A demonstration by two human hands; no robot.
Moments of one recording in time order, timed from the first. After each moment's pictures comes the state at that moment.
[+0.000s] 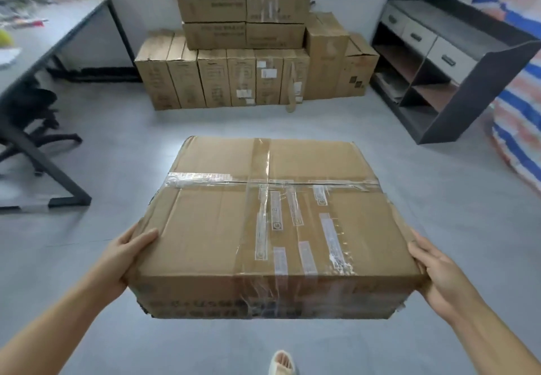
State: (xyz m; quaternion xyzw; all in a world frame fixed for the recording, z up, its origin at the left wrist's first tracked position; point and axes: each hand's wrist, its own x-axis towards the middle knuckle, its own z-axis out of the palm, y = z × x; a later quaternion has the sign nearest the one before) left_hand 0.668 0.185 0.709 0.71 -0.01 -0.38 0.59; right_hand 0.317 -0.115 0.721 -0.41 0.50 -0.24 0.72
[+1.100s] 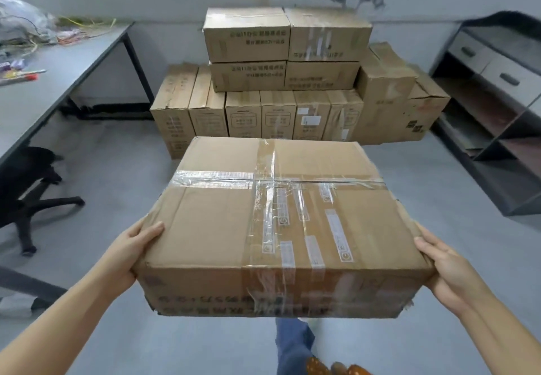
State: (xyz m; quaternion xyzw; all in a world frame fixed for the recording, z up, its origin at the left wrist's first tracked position) left_hand 1.186 -0.103 0.711 0.70 0.01 -0.34 0.62; right_hand 0.847 -0.426 0.706 -0.45 0.47 -0.21 0.73
